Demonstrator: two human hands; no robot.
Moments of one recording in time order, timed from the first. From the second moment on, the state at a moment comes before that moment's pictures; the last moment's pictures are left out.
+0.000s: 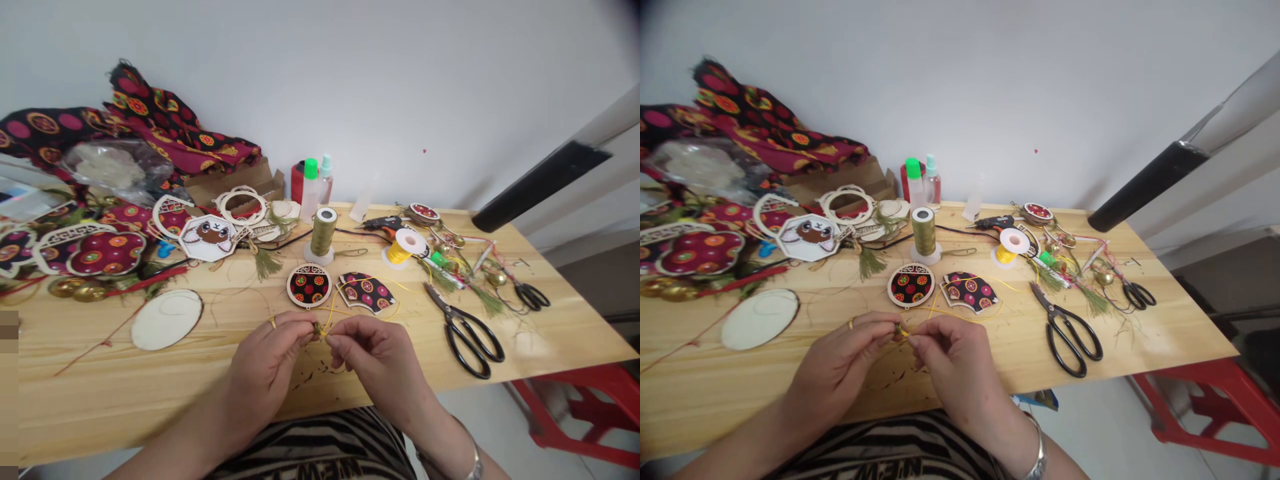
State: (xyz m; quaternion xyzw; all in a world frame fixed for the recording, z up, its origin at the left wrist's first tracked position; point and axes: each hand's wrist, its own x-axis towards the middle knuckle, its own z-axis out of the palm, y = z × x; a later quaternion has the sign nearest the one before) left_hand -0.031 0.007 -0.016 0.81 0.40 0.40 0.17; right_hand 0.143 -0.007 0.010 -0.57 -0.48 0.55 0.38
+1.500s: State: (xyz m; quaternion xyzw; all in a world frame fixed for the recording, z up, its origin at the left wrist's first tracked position) left_hand -0.032 0.007 -0.010 0.82 0.34 0.35 0.30; right_hand 0.136 -0.004 0.006 -0.51 -0.44 0.61 0.42
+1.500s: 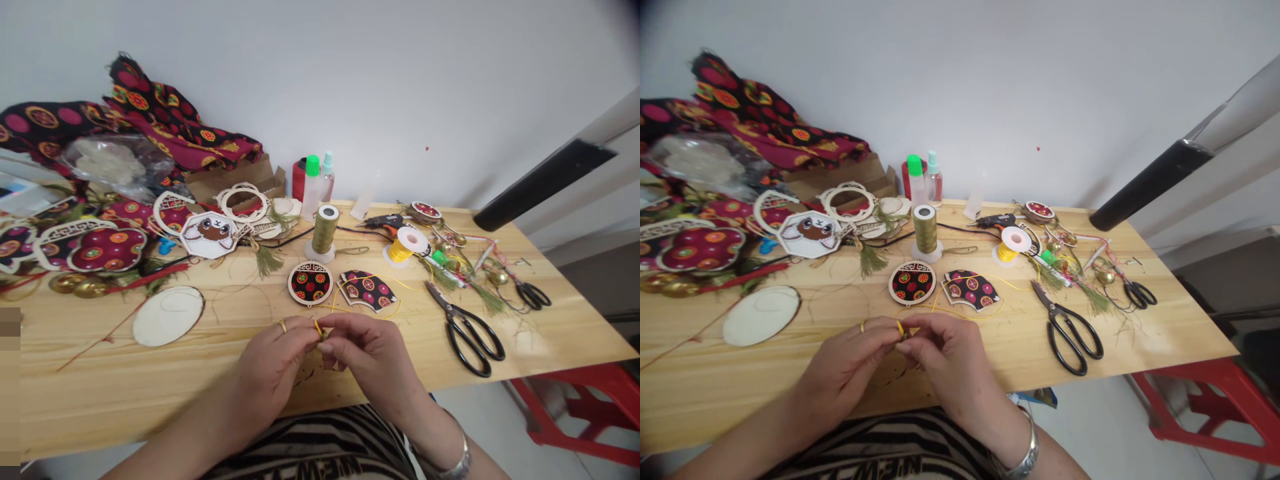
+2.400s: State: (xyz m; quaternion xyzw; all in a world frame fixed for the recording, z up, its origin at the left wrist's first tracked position) left_hand -0.028 0.011 -0.003 0.85 0.31 0.29 0.32; right_hand 0.142 0.000 0.005 -0.49 -0.42 0.68 0.35
